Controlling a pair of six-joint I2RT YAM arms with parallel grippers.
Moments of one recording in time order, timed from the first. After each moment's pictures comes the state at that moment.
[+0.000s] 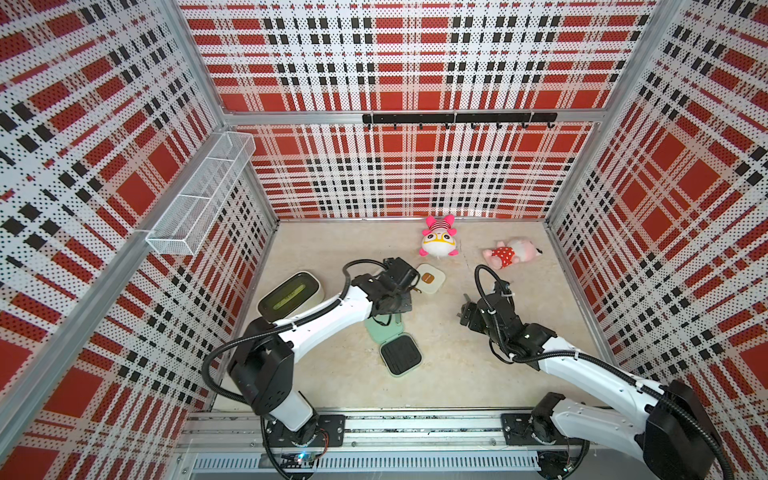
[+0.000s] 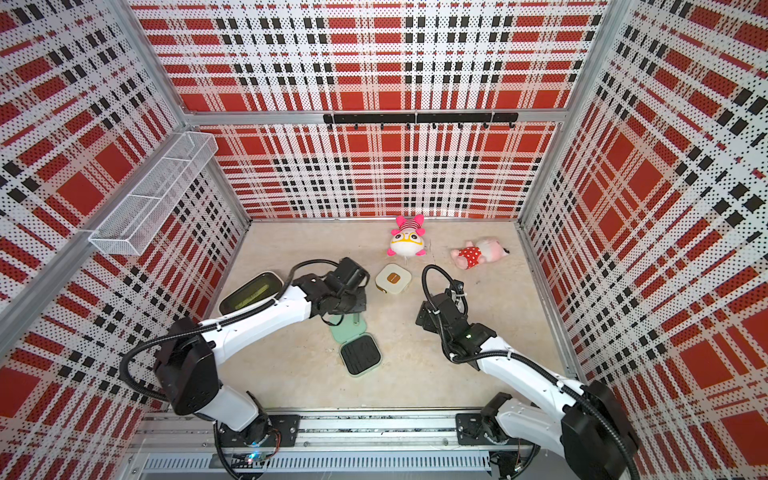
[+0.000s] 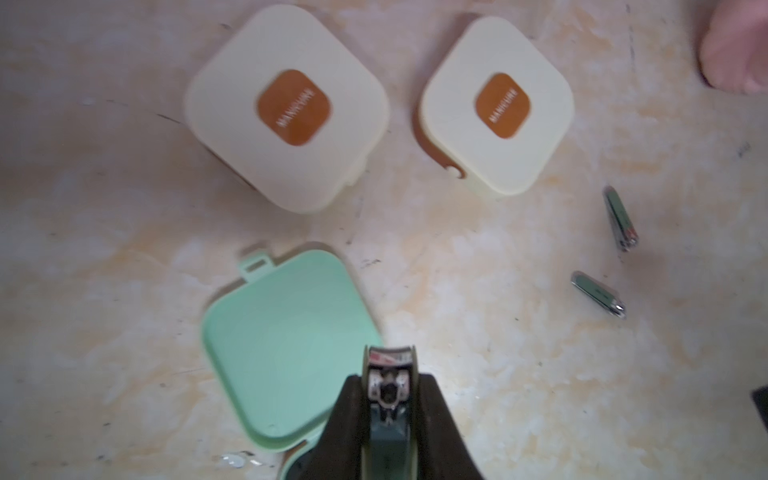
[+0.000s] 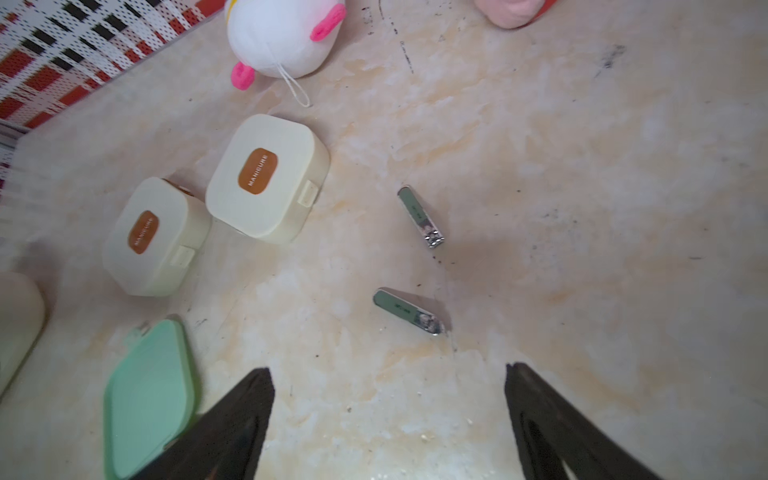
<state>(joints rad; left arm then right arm) -0.81 1.63 1.25 -0.70 -0.19 -0.79 0.65 1.08 0.60 -0.33 0.38 0.85</state>
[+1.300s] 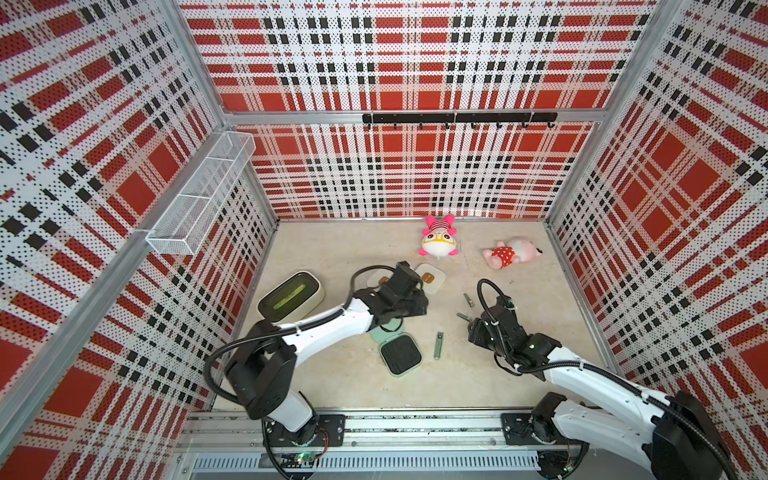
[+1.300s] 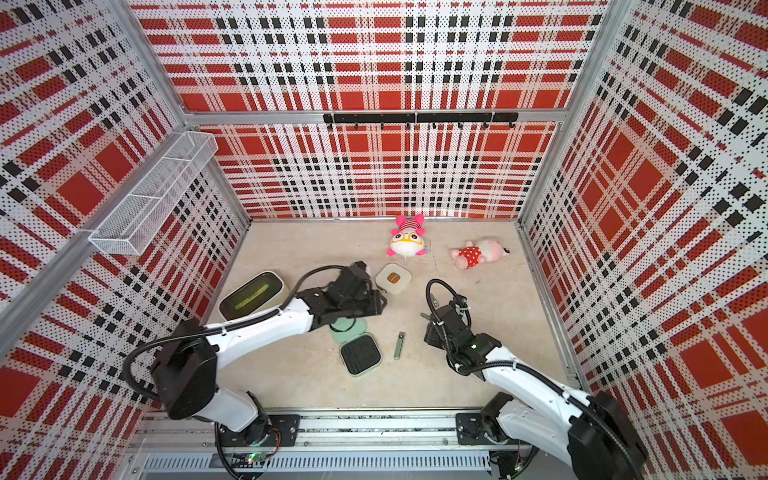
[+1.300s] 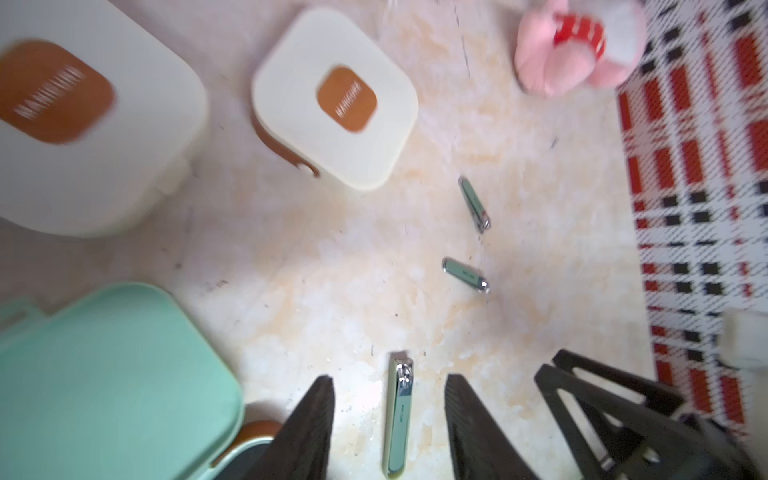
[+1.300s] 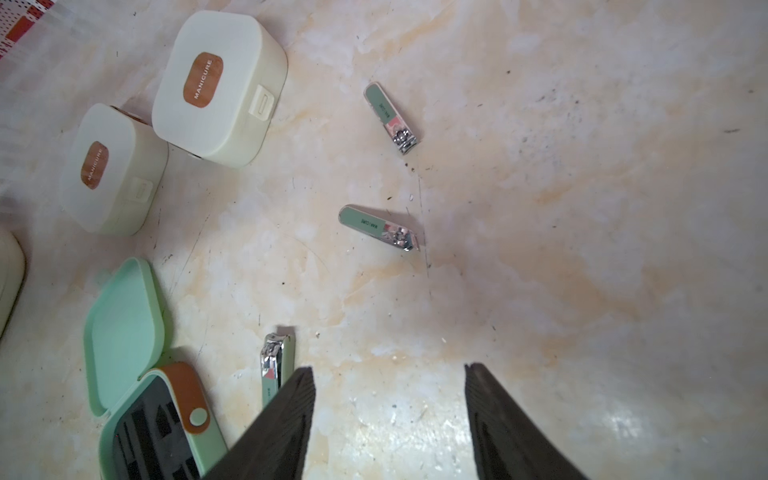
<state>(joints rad) -0.71 1.49 0.99 -0.26 0.04 -0.78 0.69 1.06 0.52 -0.36 0.24 0.90</state>
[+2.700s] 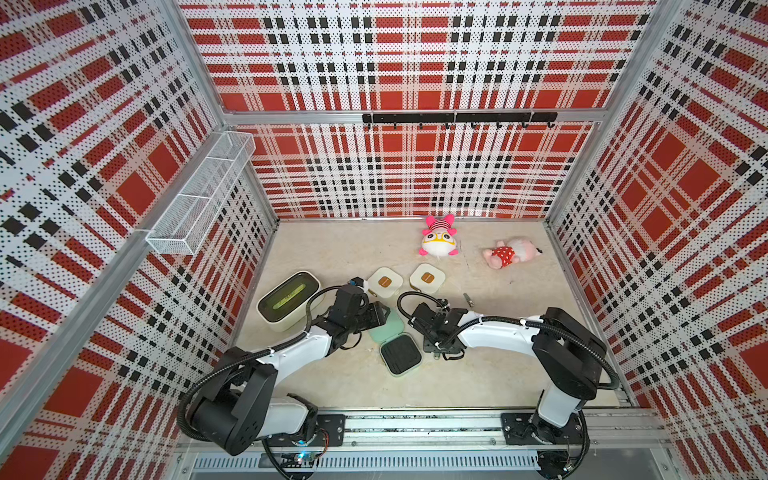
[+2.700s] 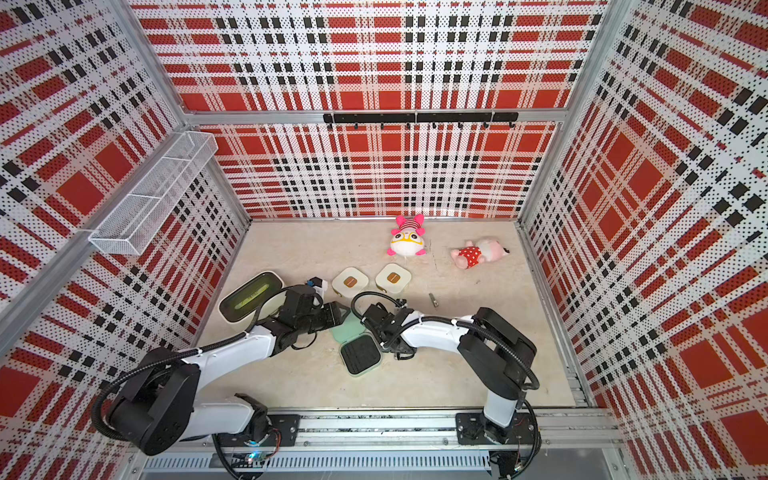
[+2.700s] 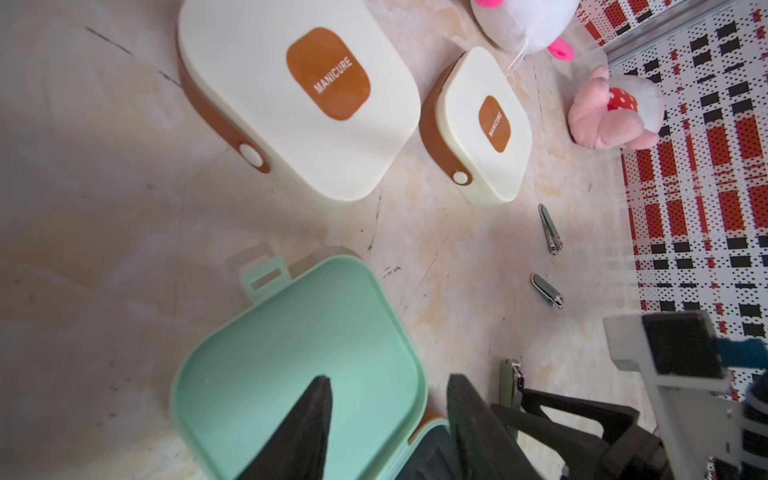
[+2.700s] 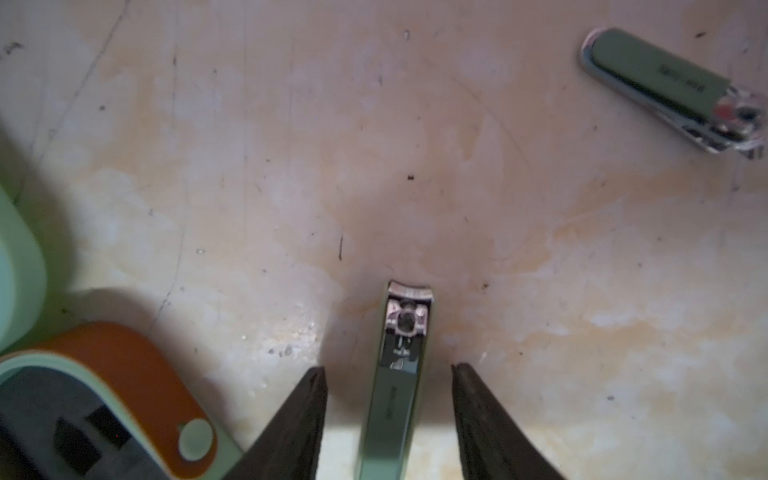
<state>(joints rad) -0.46 1.34 0.56 0.07 0.23 -0.69 0.97 1.75 1.02 -0.63 0.28 1.02</state>
